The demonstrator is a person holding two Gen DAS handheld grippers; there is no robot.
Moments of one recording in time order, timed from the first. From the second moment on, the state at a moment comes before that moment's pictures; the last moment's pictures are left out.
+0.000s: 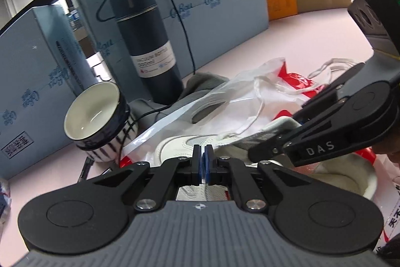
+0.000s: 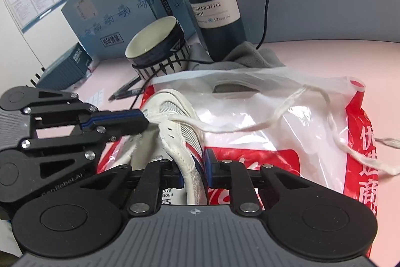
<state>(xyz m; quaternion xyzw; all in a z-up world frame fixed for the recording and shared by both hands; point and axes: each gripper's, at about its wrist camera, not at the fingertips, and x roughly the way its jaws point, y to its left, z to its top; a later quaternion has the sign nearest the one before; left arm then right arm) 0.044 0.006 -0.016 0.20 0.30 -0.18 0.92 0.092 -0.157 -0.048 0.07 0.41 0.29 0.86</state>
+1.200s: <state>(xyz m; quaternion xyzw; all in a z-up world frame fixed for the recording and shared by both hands) 0.057 -0.029 0.041 0.09 0.33 0.01 0.94 0.101 -0.176 -0.054 0.14 0.46 0.23 0.84</state>
